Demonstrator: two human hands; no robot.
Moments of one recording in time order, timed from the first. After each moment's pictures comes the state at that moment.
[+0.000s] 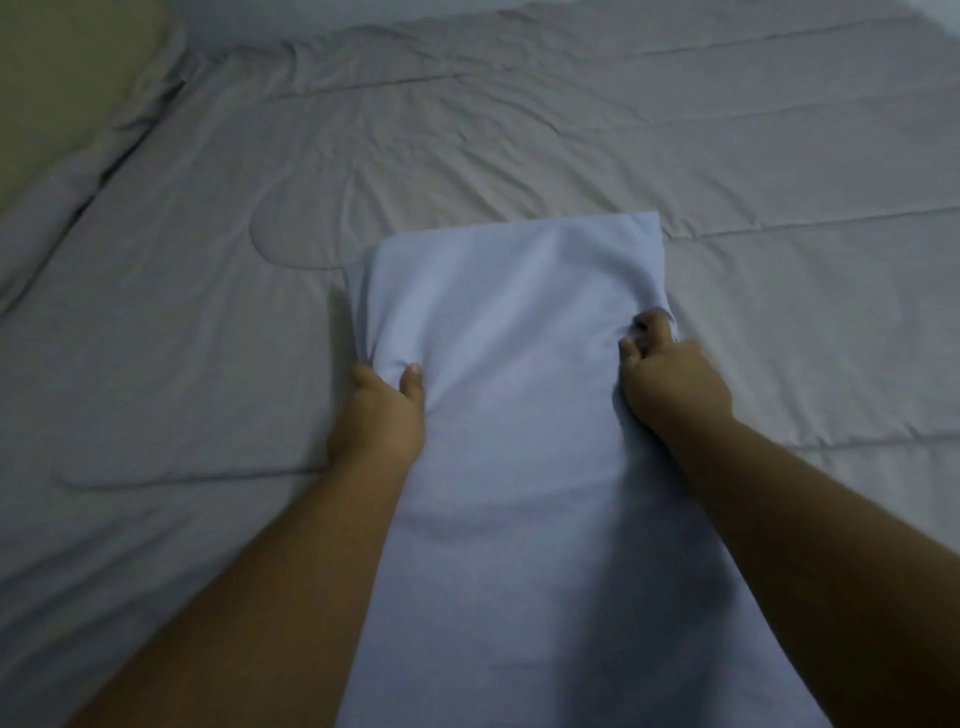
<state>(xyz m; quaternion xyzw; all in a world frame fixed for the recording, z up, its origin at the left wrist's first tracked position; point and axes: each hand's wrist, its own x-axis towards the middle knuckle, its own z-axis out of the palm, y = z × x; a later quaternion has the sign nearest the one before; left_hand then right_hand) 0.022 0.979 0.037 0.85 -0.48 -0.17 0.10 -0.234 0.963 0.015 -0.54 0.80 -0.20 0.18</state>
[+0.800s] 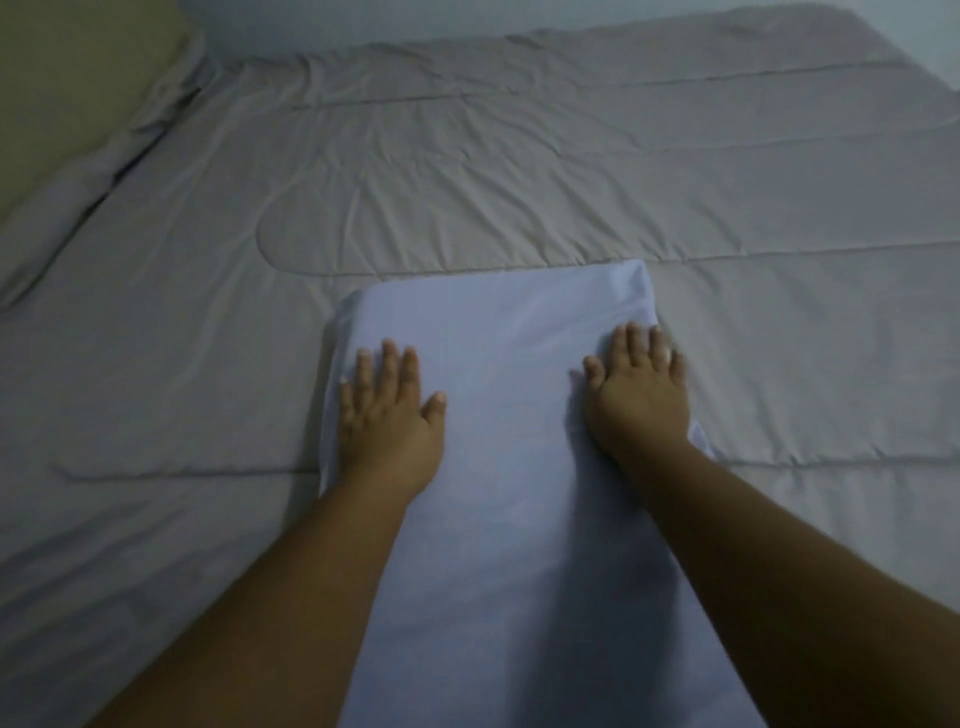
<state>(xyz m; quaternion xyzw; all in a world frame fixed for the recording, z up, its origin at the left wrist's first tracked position) 0.012 0.999 0.036 0.76 -0.65 -0.05 0.00 -0.211 0.975 0.026 -0.63 0.77 -0.07 0.10</state>
